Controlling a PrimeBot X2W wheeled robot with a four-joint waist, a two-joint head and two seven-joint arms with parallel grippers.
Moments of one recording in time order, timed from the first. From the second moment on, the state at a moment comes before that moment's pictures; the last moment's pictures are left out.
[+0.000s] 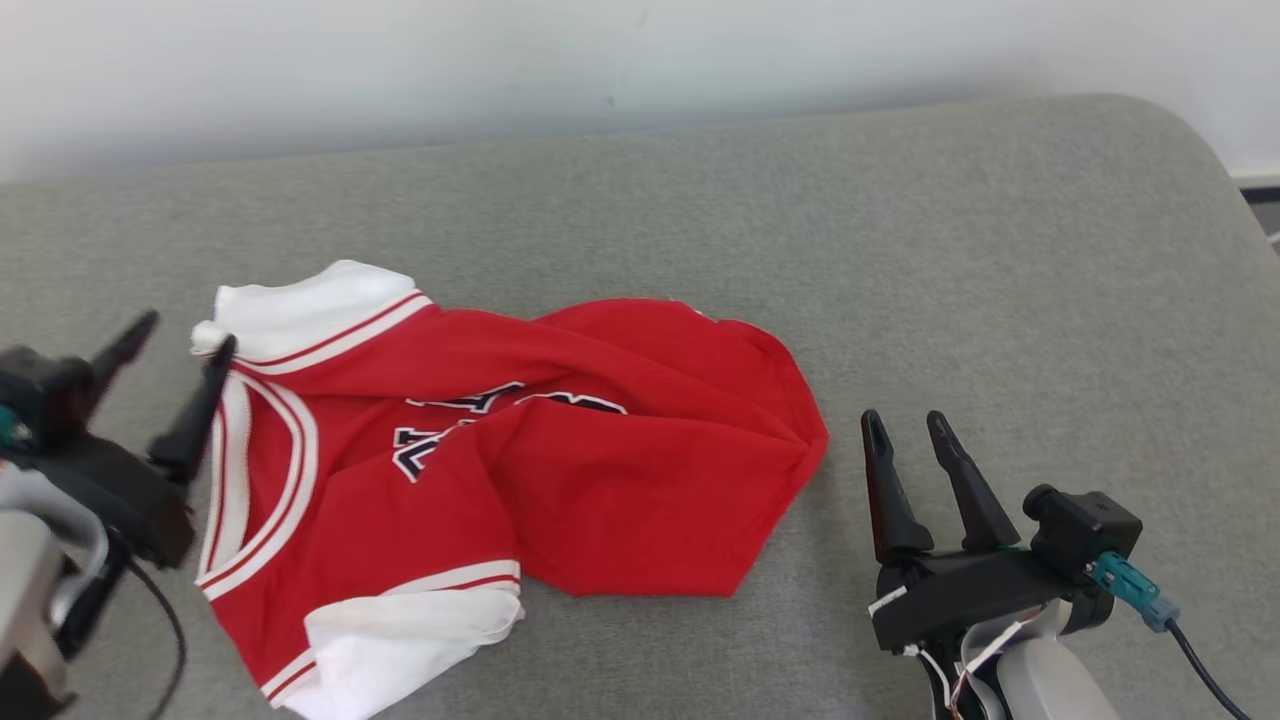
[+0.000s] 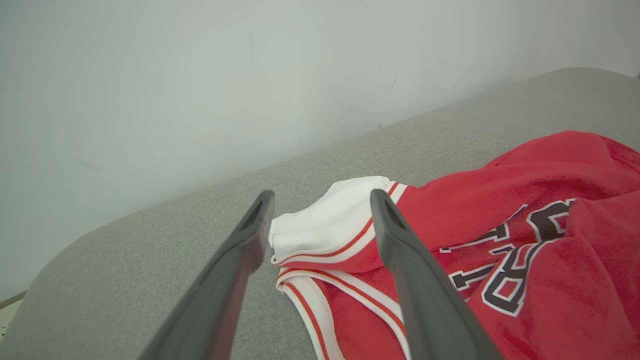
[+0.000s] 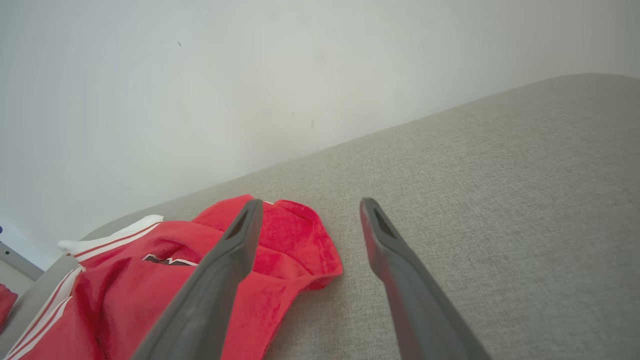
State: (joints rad) left arm -0.86 0.64 -0.78 0.59 -0.68 -0.12 -0.26; right arm -0.27 -0.08 0.30 0.22 0.40 0.13 -0.23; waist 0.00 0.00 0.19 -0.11
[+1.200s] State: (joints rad) left arm -0.04 0.30 -0.13 -0.13 -0.39 0.15 -0.26; right arm -0.20 -0.08 0.17 0.36 0.39 0.13 -0.04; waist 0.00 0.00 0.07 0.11
